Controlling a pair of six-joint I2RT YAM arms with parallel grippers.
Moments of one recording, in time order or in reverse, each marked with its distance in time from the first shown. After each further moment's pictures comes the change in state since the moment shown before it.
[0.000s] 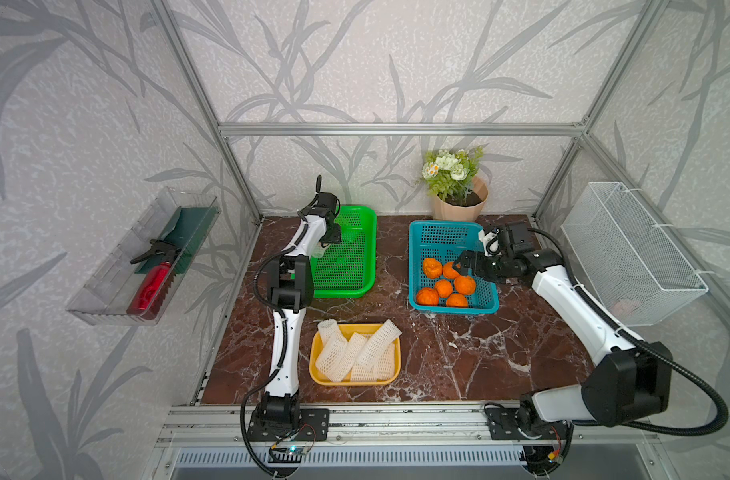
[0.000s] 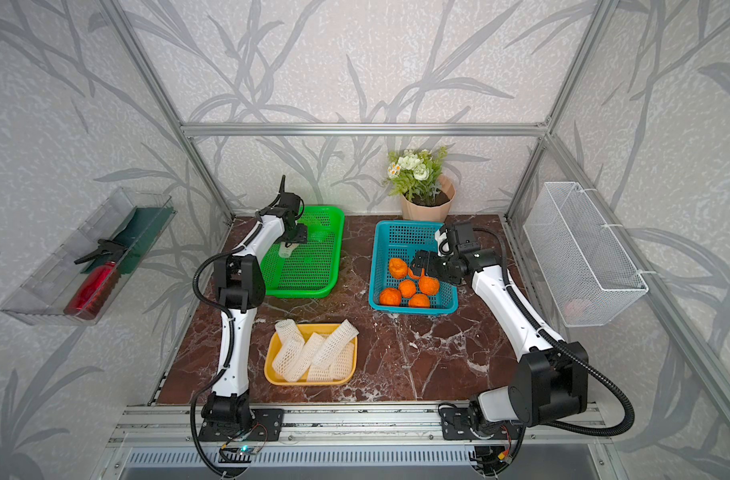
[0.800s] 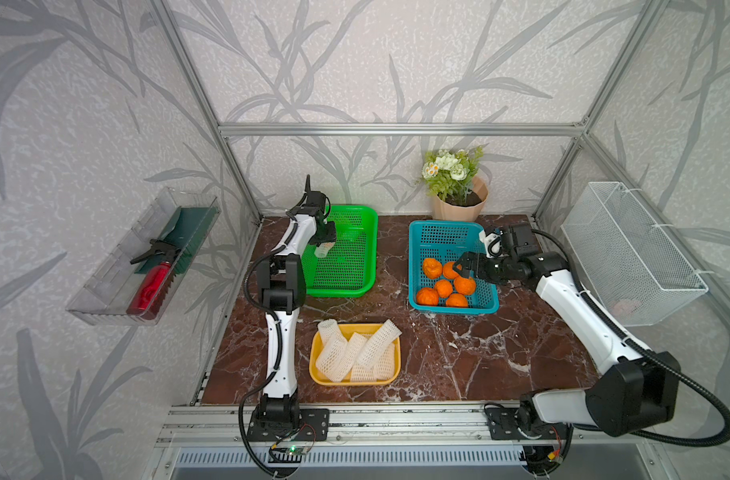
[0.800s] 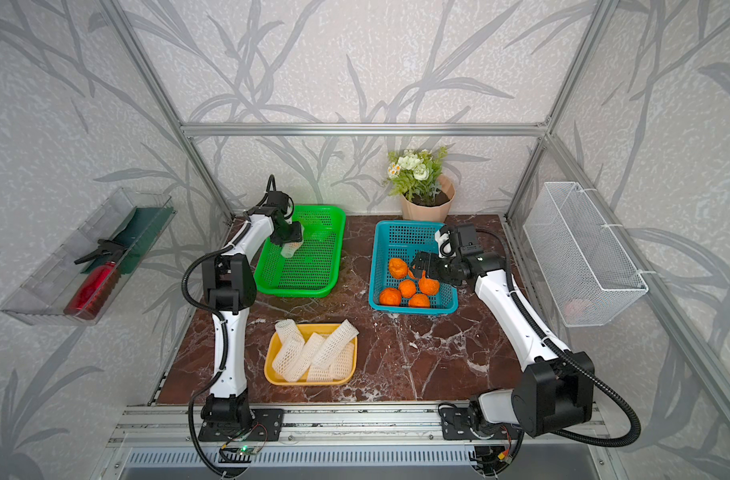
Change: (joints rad) left arm 0.036 -0.132 -0.146 0.040 0.275 -0.012; right arm 0.000 -0.056 -0.023 -0.006 -0.036 -0.021
